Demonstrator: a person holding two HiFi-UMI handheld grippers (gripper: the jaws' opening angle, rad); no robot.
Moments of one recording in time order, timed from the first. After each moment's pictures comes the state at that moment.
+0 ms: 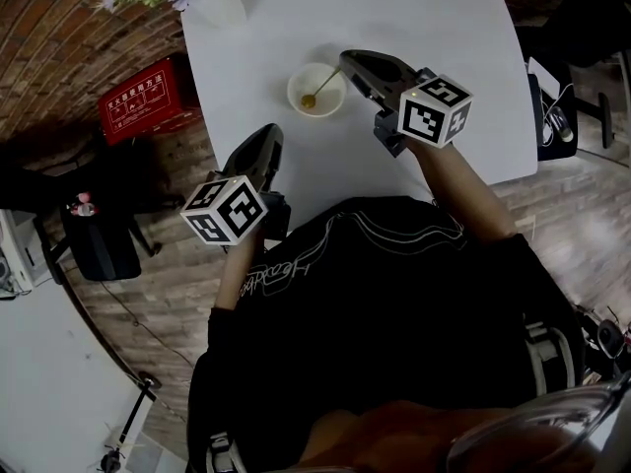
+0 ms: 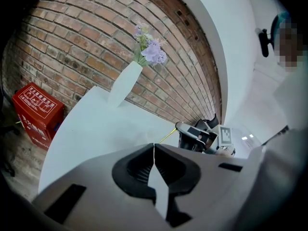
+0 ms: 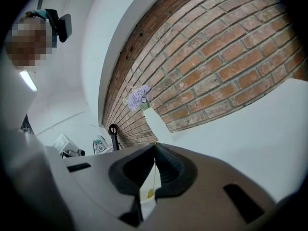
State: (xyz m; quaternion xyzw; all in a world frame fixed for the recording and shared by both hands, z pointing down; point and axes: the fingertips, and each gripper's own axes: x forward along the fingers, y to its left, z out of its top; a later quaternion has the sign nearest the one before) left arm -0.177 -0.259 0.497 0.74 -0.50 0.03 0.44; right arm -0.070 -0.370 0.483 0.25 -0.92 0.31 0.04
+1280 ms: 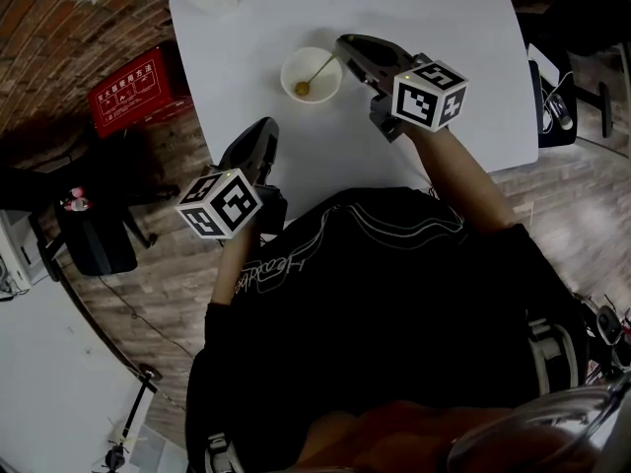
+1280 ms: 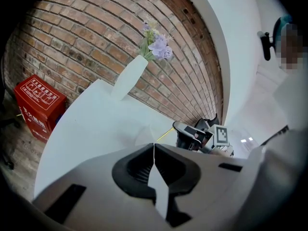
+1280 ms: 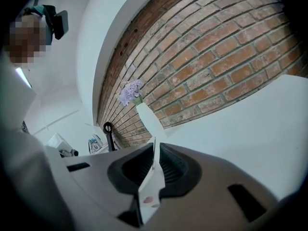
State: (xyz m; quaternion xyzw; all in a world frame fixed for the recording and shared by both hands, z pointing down) left arm -0.177 -0.249 0.516 0.73 -0.50 0.03 0.47; right arm -0.067 -0.375 0.512 0.27 -0.91 0.32 0.06
